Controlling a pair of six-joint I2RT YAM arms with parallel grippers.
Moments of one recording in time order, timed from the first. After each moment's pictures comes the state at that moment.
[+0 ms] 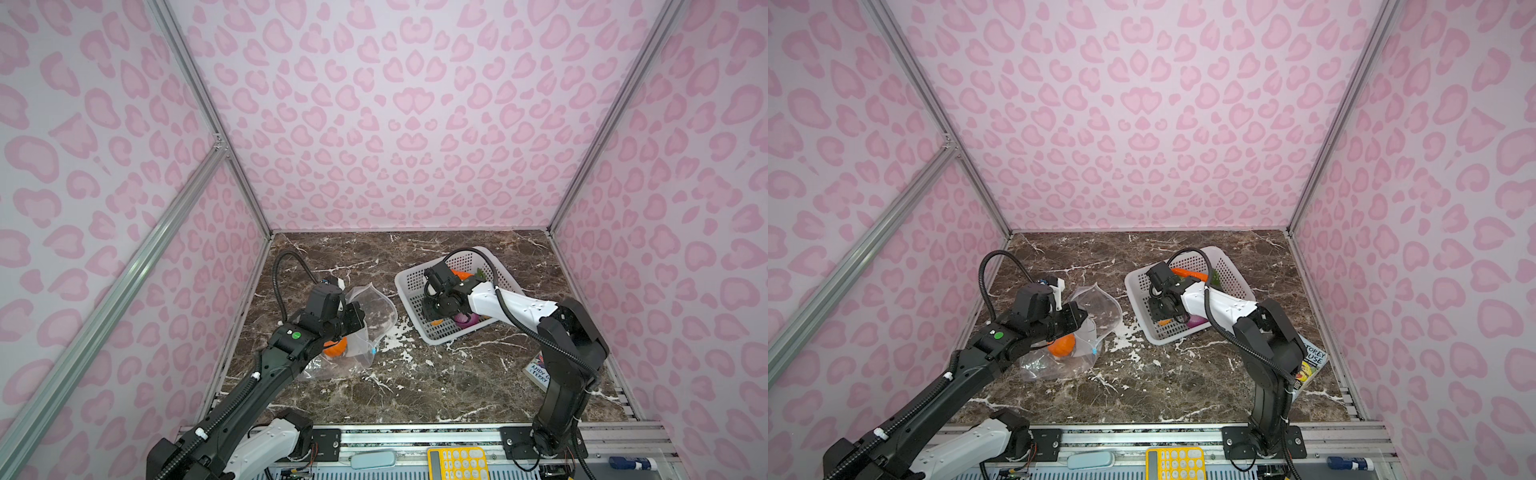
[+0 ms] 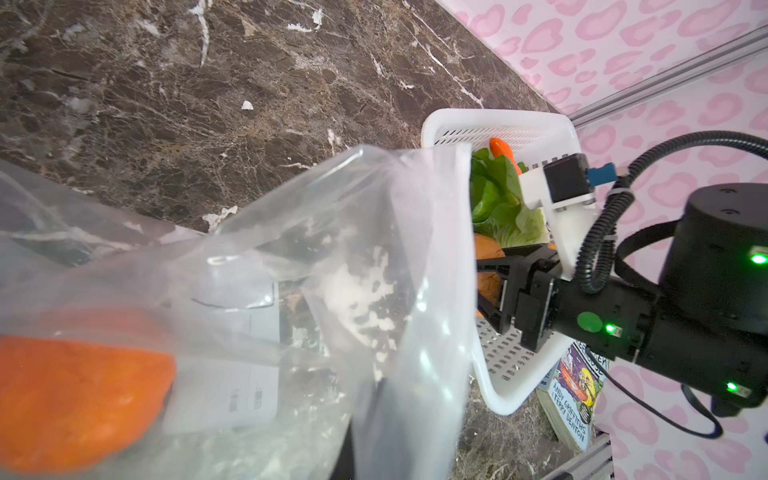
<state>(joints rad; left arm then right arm) -0.46 1.00 0.80 -0.53 0.13 -0.76 0.64 1.81 1.27 -0.59 0.02 0.35</state>
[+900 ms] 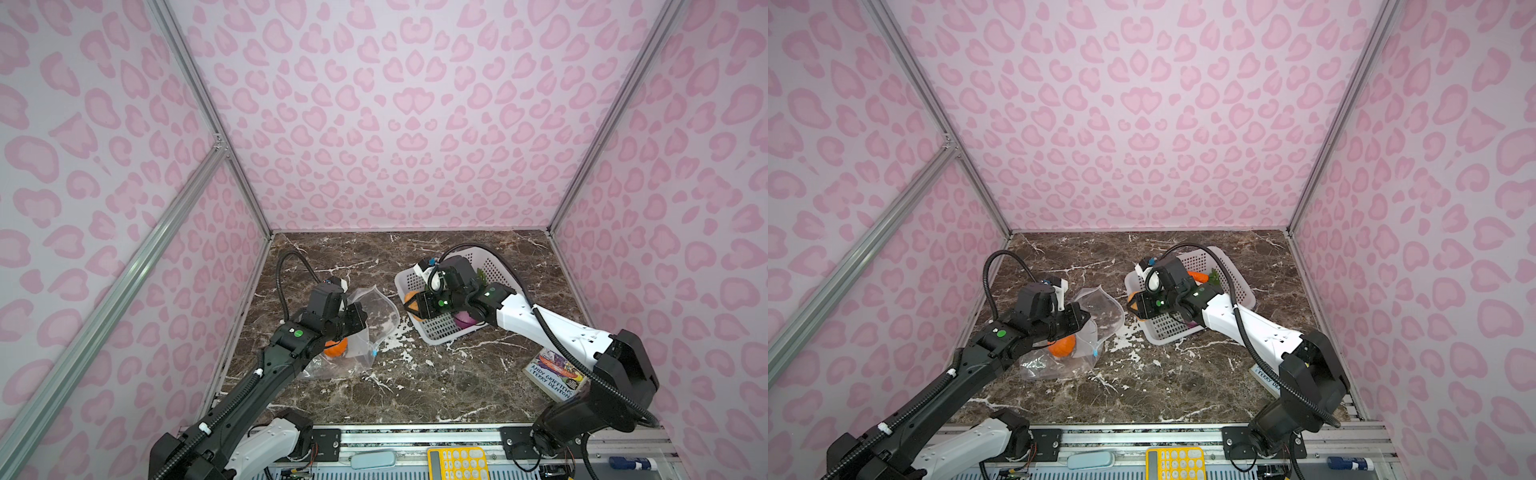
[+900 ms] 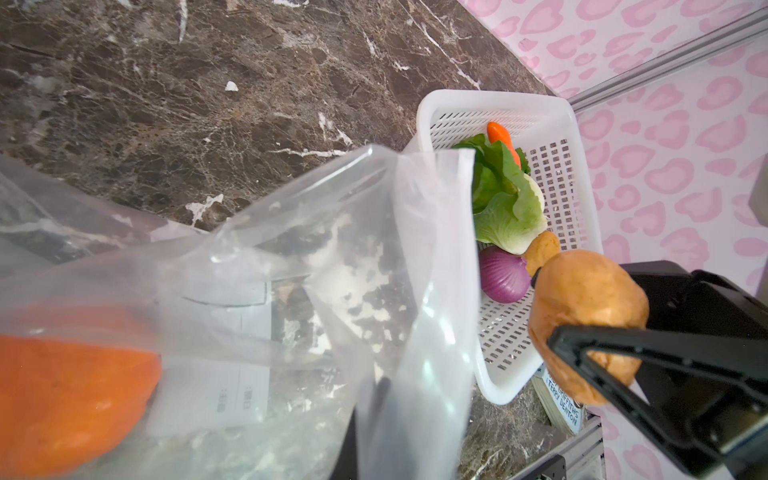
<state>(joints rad) -0.46 1.02 0.80 -0.52 0.18 -0.76 0.73 1.55 1.19 -0.38 -0.34 0.37</state>
